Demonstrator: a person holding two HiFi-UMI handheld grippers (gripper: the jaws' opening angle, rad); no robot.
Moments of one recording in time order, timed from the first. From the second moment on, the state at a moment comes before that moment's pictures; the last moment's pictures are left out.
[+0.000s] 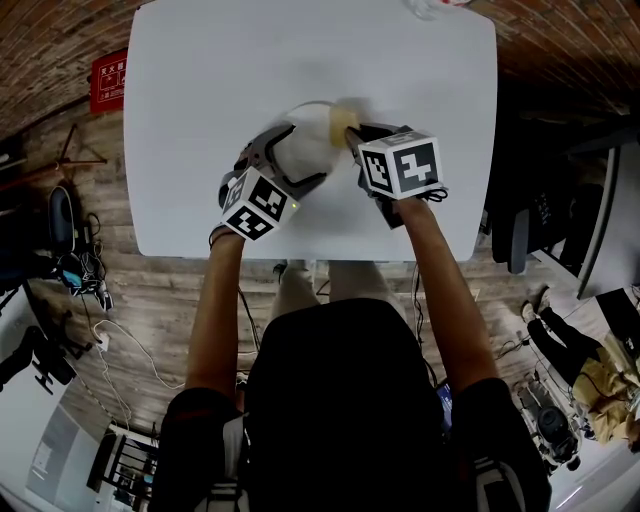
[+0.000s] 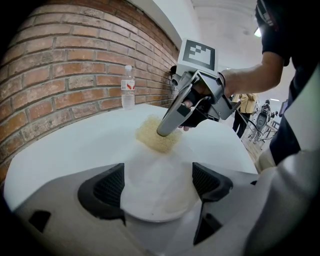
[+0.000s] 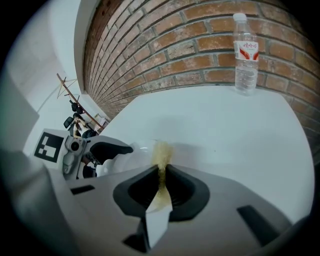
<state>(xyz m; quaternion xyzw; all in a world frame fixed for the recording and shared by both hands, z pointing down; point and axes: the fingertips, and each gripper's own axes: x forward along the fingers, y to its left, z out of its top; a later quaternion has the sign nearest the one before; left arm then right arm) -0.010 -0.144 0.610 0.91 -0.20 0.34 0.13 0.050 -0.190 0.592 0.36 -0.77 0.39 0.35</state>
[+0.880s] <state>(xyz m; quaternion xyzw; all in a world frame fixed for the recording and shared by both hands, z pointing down) -0.009 -0.144 0.610 0.91 -0.20 0.34 0.13 0.015 -0.170 0.596 0.32 -0.78 0.40 0.35</state>
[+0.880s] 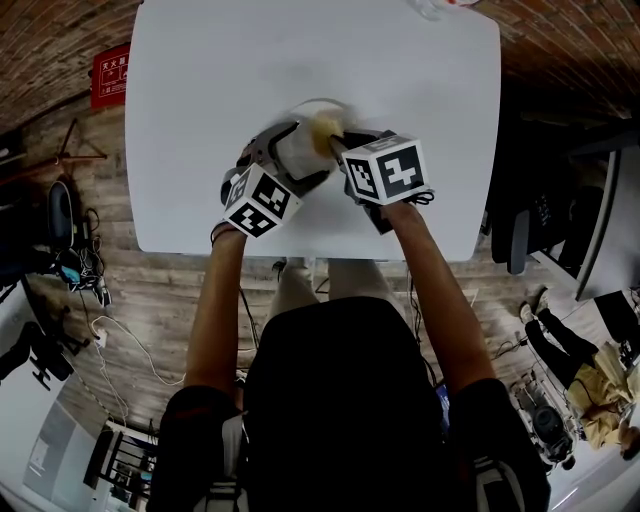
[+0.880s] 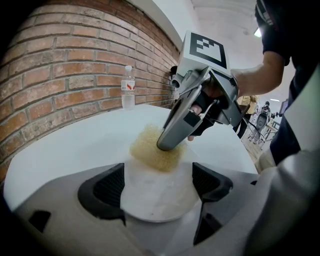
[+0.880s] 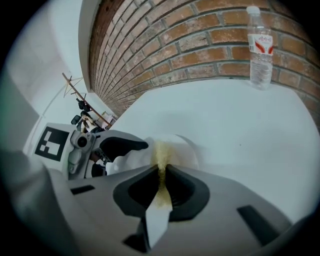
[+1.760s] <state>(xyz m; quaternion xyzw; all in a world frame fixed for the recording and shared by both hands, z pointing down) -0.010 -0.145 0.611 0.91 -0.20 0.34 0.13 -0.006 -0.153 0.599 0.28 -0.79 0.40 0.37</state>
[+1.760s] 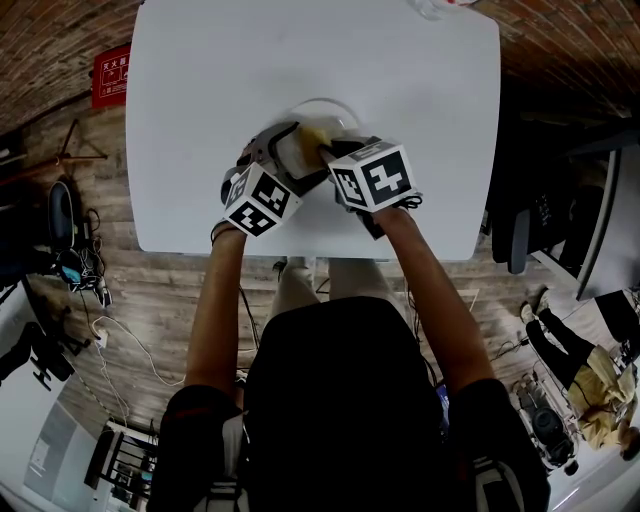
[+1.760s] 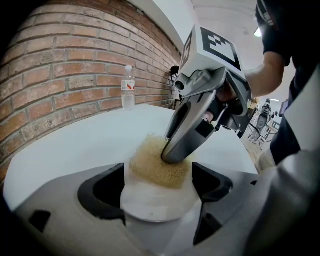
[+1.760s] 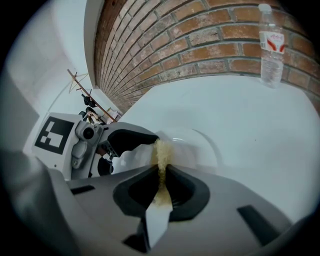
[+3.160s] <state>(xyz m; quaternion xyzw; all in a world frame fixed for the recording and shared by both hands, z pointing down) -0.011 -0.146 0.609 0.91 -0.20 0.34 0.13 0.058 -0.170 0.595 0.35 -0.77 0.41 0.35</state>
